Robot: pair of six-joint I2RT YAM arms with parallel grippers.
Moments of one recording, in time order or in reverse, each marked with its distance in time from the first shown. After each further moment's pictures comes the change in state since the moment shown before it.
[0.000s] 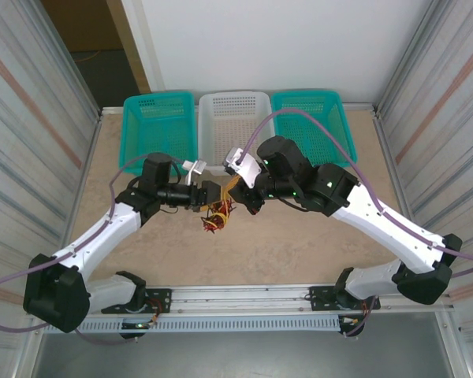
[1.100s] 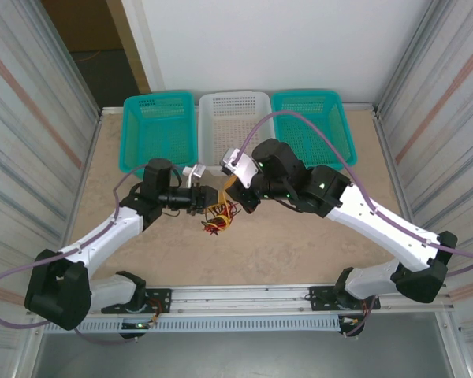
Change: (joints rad) left arm 0.005 0.017 -0.098 0.194 0.017 -0.187; right arm 0.007 0.011 -0.051 0.065 0.066 0.001
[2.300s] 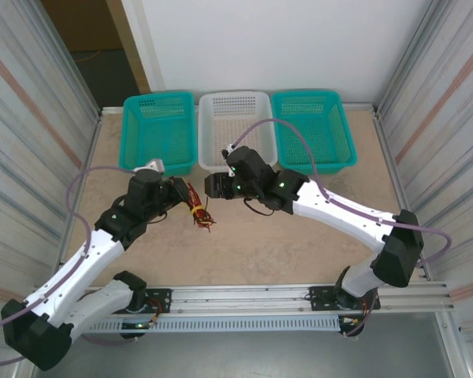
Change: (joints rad) left arm -0.087 -0.318 0.047 -0.387 -1.056 0.014; right arm -0.011 0.191 -0.118 0.271 0.117 0.794
